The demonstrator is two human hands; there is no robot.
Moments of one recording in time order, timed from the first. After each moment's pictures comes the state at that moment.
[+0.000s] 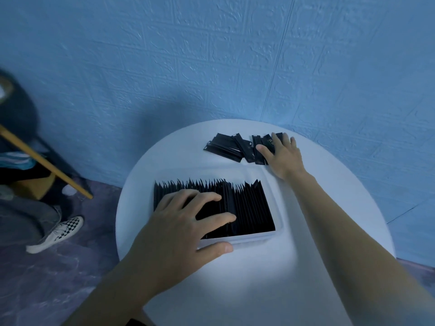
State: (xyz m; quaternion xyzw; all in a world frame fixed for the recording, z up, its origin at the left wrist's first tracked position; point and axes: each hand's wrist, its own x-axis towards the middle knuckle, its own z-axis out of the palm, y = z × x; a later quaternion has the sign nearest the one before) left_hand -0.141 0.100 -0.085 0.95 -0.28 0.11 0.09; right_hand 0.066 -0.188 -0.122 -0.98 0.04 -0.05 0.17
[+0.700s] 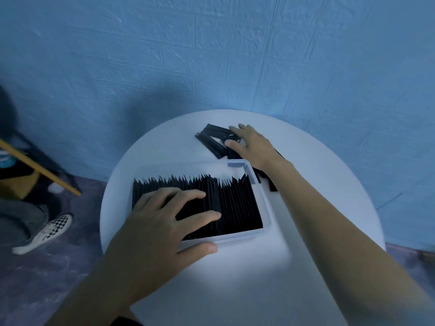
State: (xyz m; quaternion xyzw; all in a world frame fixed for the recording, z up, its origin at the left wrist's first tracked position) left_hand -0.144 0.109 -0.089 0.94 -0.30 0.13 0.11; right_hand 0.045 -0.141 -0.092 -0.97 -0.11 0.00 0.22
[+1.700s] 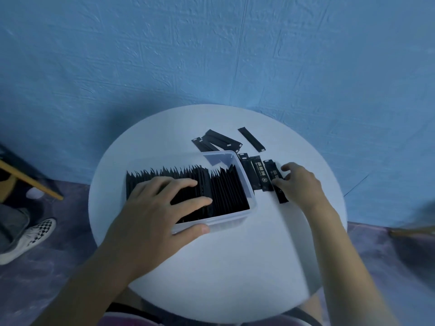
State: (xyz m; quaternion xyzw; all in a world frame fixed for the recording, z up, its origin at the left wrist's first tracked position) left_hand -0.161 0.097 -0.087 0.94 -0.30 0.14 0.10; right_hand -0.106 -0.229 -0.101 -0.95 0.21 0.02 0.23
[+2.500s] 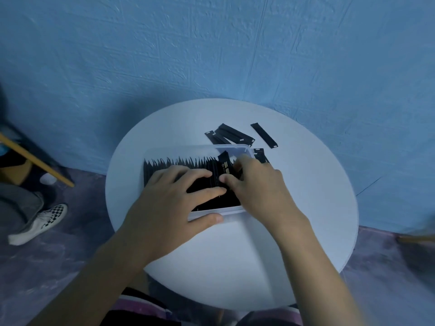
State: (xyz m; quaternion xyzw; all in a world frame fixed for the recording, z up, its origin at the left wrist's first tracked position) left_hand -0.161 0.097 -0.090 0.93 -0.30 0.16 0.12; right_hand -0.148 -0.096 -0.050 -0.98 0.01 -0.02 0.21
